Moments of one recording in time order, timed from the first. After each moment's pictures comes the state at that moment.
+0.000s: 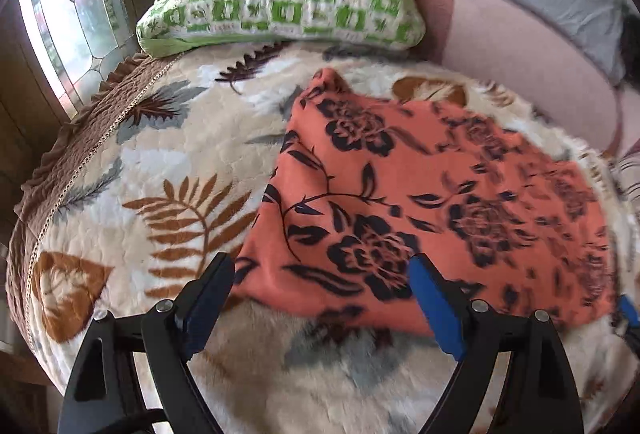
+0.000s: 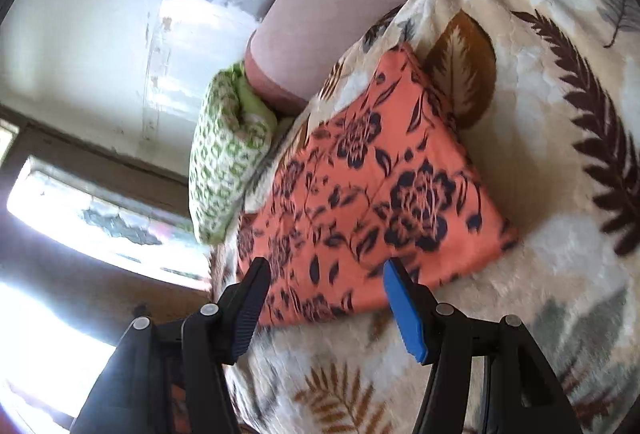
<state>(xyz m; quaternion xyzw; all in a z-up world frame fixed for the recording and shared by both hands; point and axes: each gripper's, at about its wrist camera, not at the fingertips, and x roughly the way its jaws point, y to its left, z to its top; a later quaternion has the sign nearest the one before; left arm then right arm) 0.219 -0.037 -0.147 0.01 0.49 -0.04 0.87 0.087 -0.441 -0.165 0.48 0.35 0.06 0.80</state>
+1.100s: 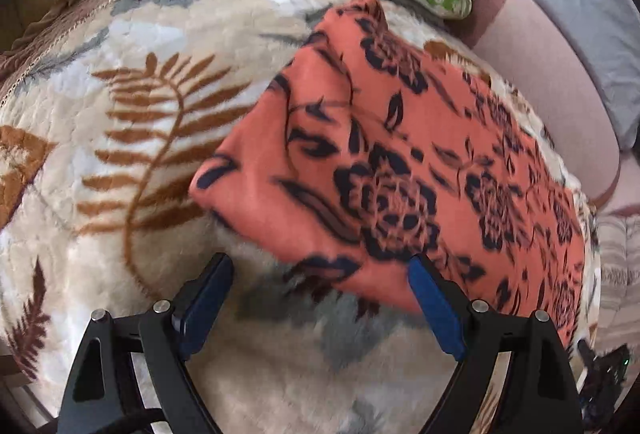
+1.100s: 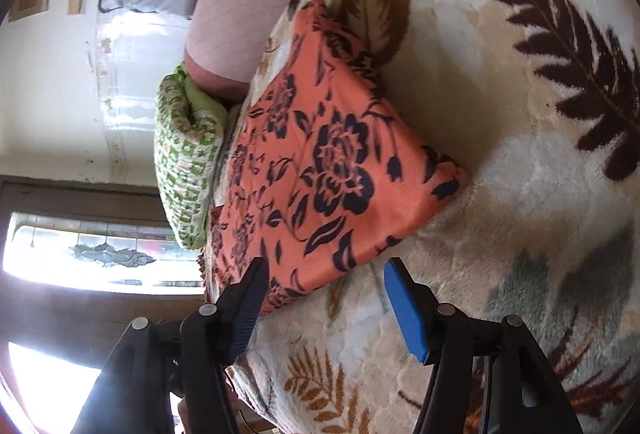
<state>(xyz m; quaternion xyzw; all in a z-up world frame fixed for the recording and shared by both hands) 0.210 -0.015 -0.189 -0.15 0.56 -0.03 0.82 0.076 -0.451 -0.218 0.54 0.42 0.03 0.73</state>
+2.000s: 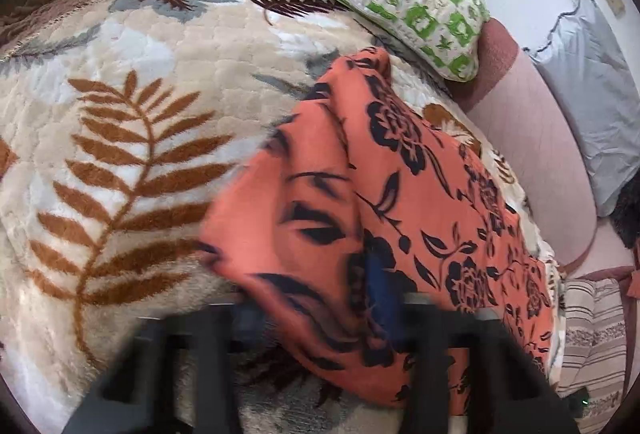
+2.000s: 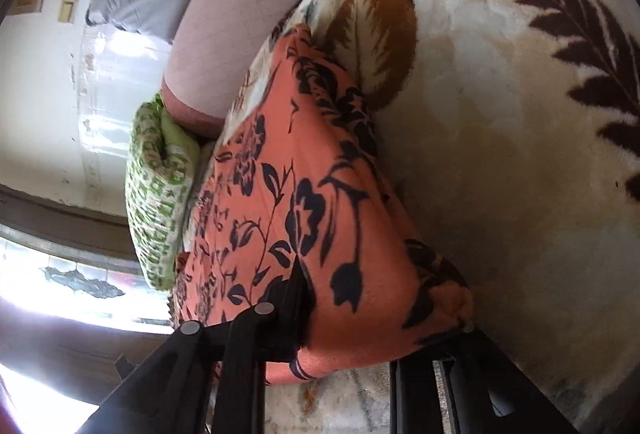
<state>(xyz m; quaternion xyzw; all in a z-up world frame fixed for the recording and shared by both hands) 0.240 0.001 -0.196 -0.24 0.50 -0.03 0.83 0.120 -0.446 -0.222 0.48 0.37 -0.04 0.79</state>
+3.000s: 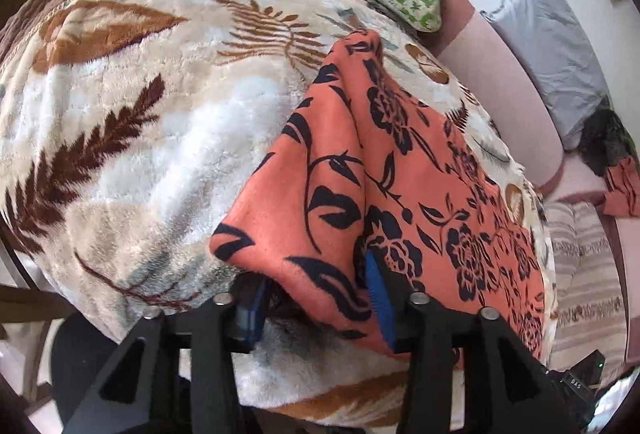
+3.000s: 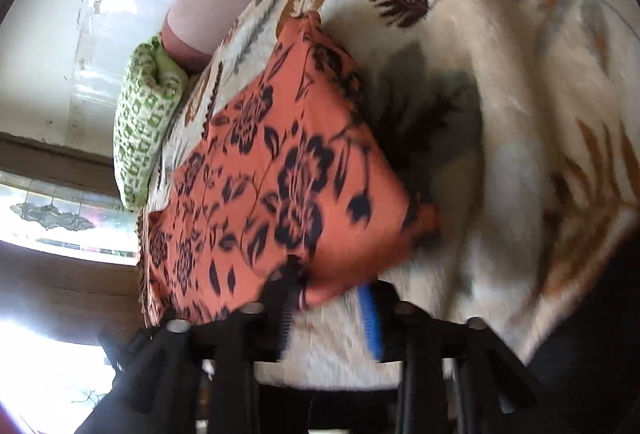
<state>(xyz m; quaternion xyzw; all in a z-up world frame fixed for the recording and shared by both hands) 0.058 0.068 -0.181 -0.22 0.51 -0.10 0.82 -0.078 -0.398 -0.177 0.43 0.47 -0.04 0.77</state>
